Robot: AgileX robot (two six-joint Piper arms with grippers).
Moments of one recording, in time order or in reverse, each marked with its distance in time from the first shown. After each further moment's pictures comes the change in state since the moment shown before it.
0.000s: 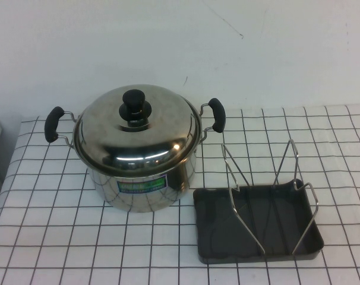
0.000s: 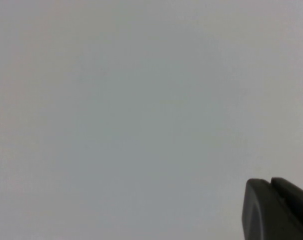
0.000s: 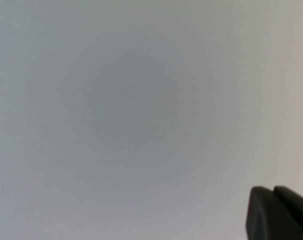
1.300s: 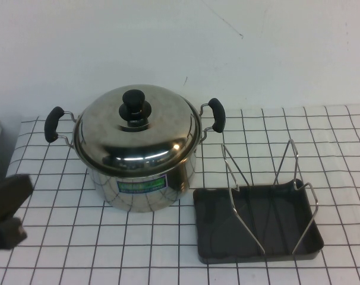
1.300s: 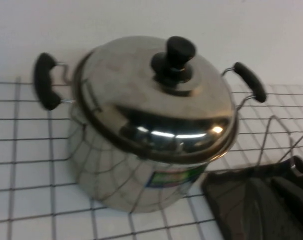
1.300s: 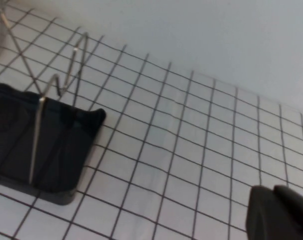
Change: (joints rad) right arm 0.000 0.291 -0.507 0.329 1.285 -0.534; left arm 0.000 0.591 -0.587 -0.712 0.944 0.552
